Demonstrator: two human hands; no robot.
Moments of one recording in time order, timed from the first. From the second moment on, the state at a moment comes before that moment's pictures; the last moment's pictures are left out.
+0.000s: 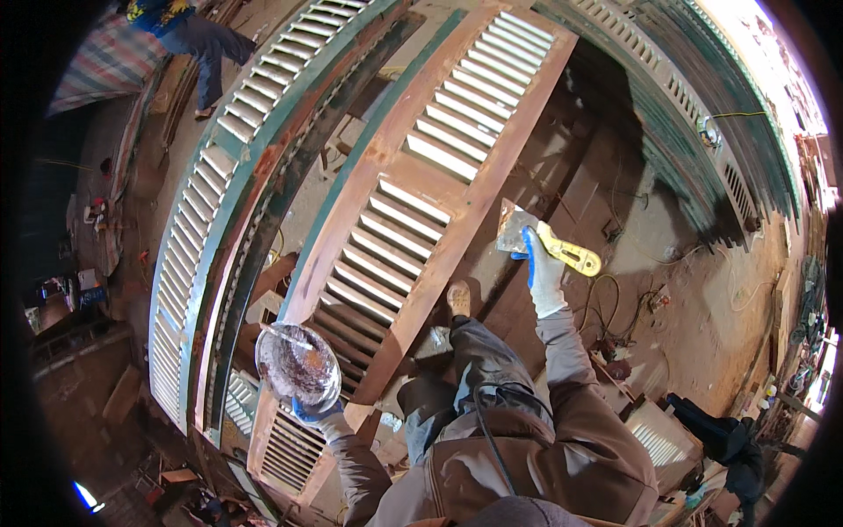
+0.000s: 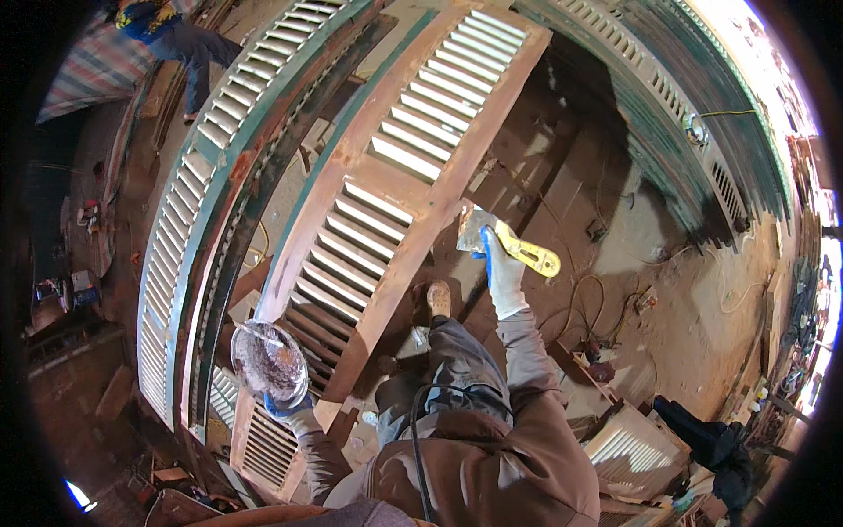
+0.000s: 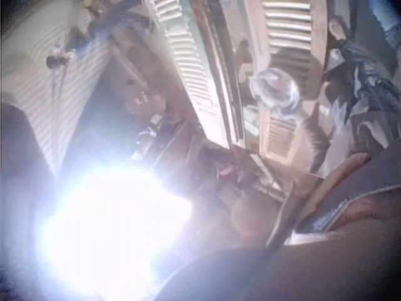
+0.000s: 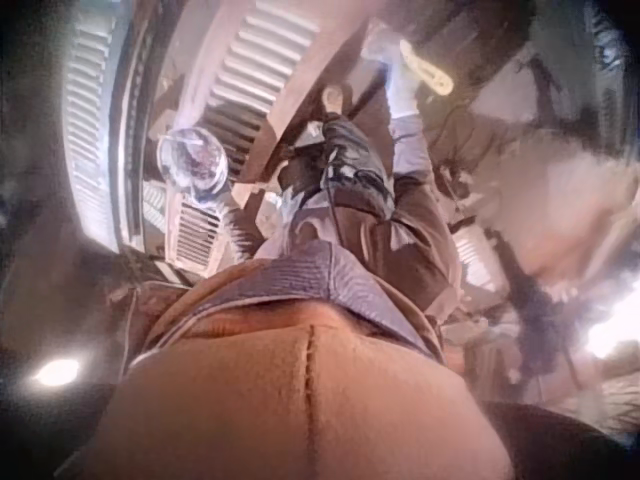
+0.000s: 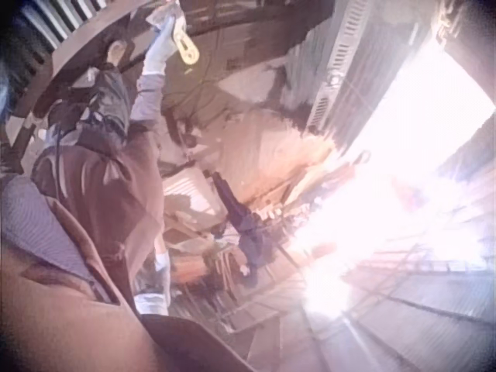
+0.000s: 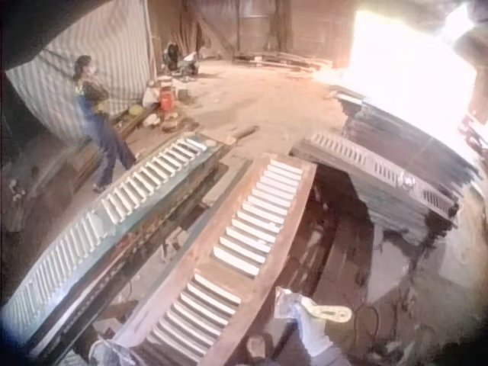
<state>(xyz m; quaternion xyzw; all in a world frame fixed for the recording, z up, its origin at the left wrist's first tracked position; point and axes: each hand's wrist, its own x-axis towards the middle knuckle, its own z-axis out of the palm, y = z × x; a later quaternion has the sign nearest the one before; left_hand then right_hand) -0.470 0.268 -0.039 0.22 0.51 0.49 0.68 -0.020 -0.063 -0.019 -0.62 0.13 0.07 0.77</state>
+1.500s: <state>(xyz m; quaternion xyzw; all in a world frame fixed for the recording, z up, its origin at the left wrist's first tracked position) -0.465 0.268 -0.044 0.26 0.45 0.47 0.71 -0.064 0.015 0.092 -0.69 0.08 0.17 0.70</state>
